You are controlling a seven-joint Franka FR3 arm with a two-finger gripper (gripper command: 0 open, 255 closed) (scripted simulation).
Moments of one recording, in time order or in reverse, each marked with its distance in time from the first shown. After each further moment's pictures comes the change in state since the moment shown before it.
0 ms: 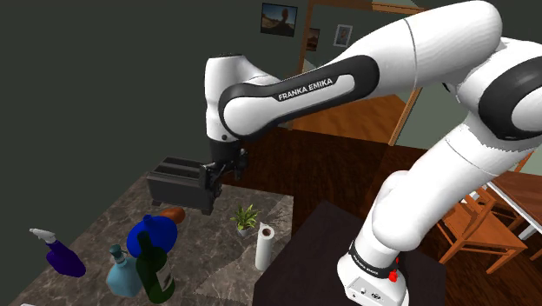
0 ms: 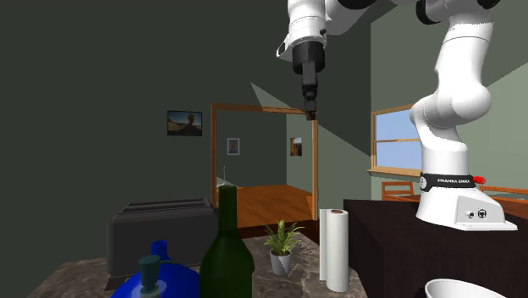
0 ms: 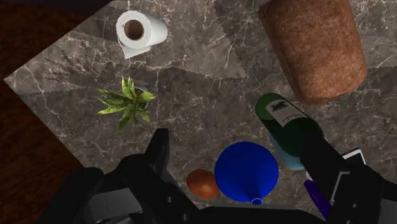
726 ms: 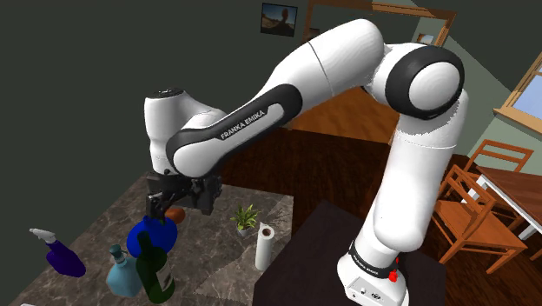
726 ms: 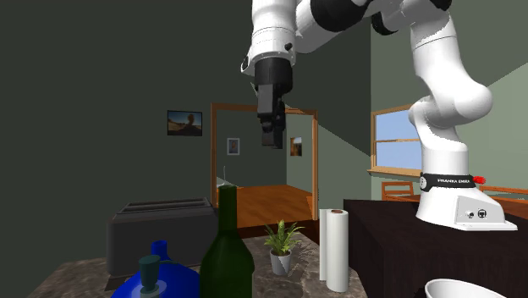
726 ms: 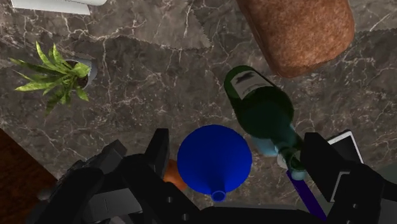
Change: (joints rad) arm 0.046 0.445 0.108 0.257 -0.236 0.194 0.298
